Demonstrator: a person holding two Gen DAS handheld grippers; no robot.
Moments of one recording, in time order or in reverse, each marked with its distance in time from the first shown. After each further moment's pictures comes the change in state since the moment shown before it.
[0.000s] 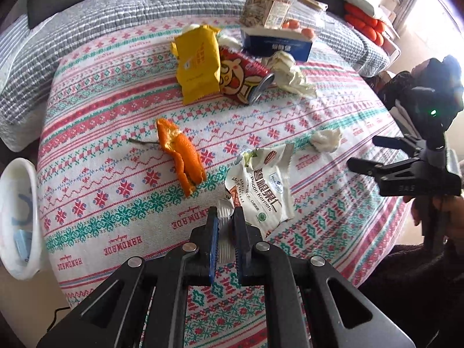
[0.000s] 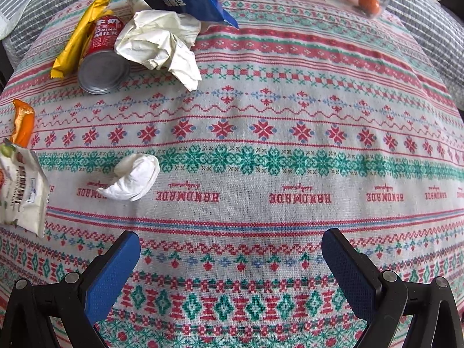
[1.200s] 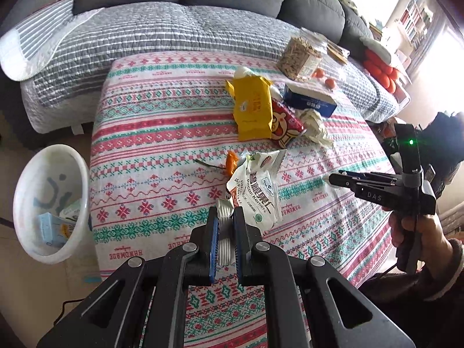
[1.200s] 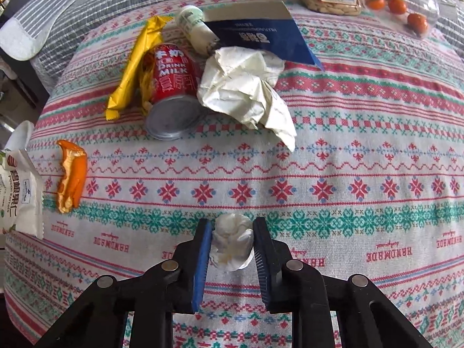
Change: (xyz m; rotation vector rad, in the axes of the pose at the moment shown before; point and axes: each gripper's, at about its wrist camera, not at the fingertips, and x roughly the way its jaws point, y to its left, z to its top) left arm -0.059 0.056 0.000 -0.167 -0.136 0.005; right arm 0.001 0.052 0.039 0.015 -0.043 0.159
